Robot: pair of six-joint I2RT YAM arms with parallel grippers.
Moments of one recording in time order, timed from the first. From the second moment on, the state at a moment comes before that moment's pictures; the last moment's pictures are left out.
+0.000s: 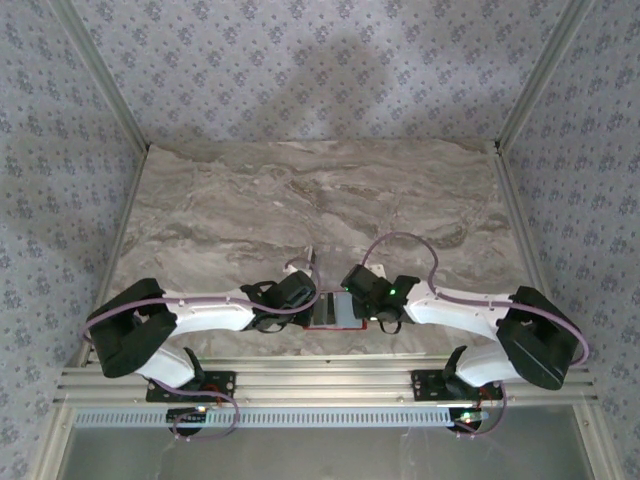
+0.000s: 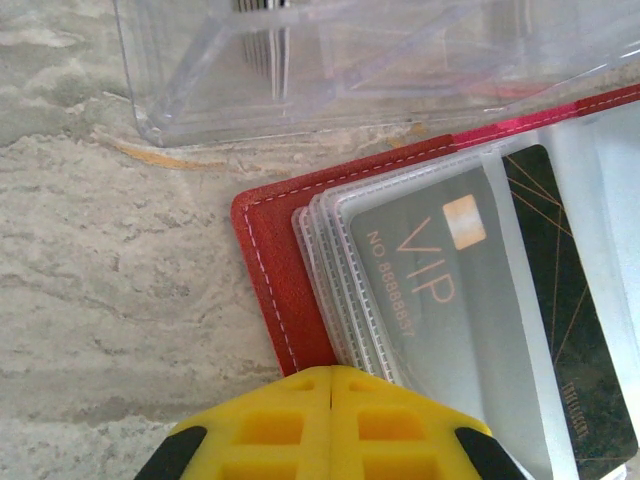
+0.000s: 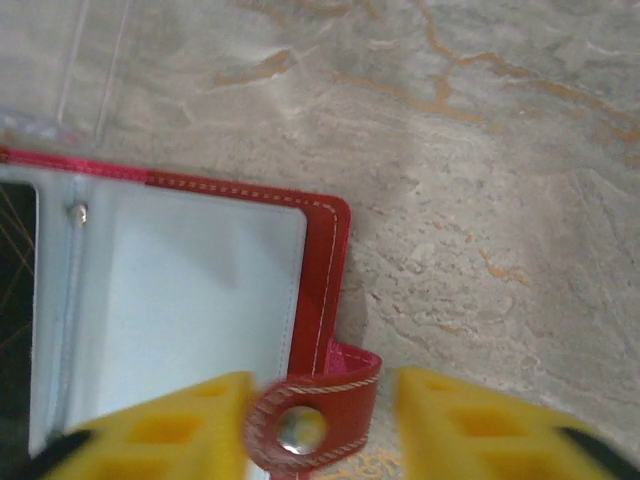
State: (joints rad) left arm -1.04 1.47 0.62 -0.17 -0.12 -0.75; right arm 0.95 1.35 0.67 -0.53 0.24 0.77
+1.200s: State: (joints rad) left arm -1.12 1.32 0.46 -0.12 -0.13 -0.89; right arm 1.03 1.44 0.70 -0.14 -0.04 0.76
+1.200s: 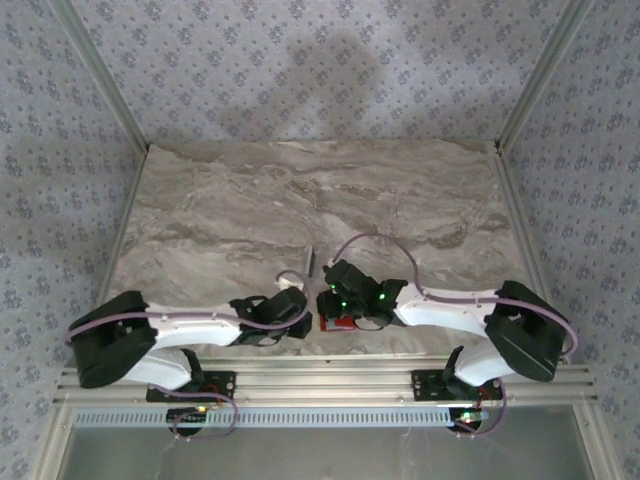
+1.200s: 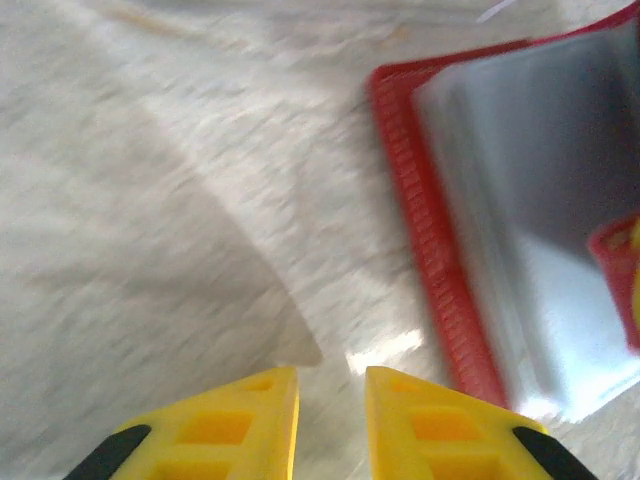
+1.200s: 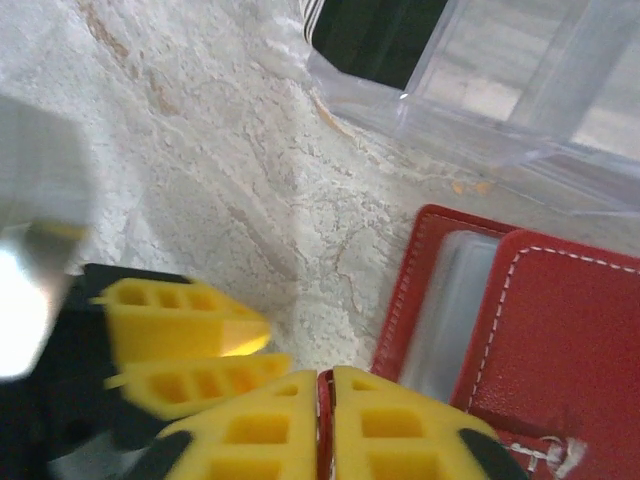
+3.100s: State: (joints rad) left arm -1.07 1.68 0.88 -0.35 -0.15 -0.68; right arm 0.72 1.31 0.52 -0.23 -0.23 0.66
